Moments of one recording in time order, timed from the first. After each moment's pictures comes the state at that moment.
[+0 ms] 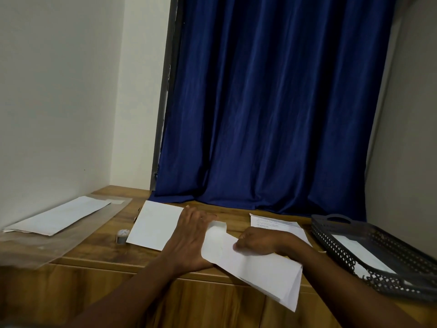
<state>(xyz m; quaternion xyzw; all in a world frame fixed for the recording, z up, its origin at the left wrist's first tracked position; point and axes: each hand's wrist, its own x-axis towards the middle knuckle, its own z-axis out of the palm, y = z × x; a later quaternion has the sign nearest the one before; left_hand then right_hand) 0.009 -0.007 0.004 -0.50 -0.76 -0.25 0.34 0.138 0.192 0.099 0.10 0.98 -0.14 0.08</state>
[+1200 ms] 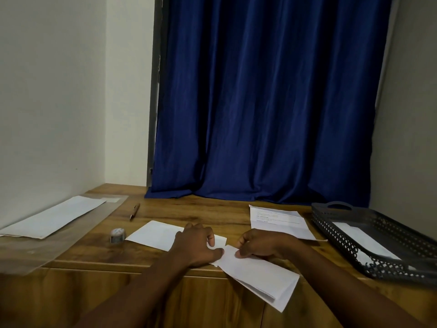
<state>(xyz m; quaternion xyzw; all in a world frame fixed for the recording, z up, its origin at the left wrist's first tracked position) 0.024 0.018 0.014 -0.37 -0.91 -0.20 0.07 0.130 0.209 0.058 0.19 0.94 -0.28 0.10</state>
